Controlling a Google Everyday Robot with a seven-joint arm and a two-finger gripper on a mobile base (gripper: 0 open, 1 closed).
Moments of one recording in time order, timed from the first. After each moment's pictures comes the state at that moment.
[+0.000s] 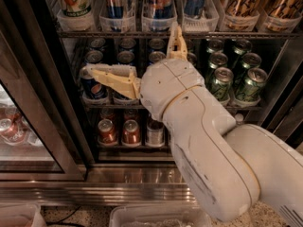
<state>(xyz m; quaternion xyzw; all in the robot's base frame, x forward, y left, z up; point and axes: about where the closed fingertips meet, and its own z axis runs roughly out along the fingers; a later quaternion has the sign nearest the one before) 0.477 0.027 1.034 -0.24 0.59 0.13 0.76</state>
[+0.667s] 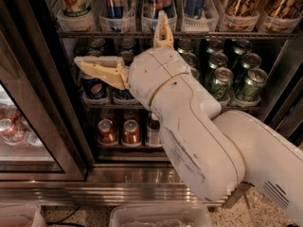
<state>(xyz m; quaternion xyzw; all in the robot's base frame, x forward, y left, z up) 0.490 0.049 1.046 -0.26 0.57 0.14 0.77</state>
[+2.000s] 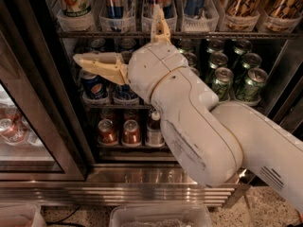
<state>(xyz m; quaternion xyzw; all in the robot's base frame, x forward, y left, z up) 0.500 0.056 1.049 -0.28 0.55 0.14 0.77</state>
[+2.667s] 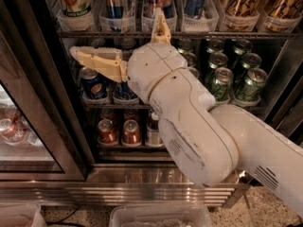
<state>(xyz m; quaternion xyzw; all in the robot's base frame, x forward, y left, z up) 0.501 0.057 1.054 -0.24 0.55 0.19 0.77</state>
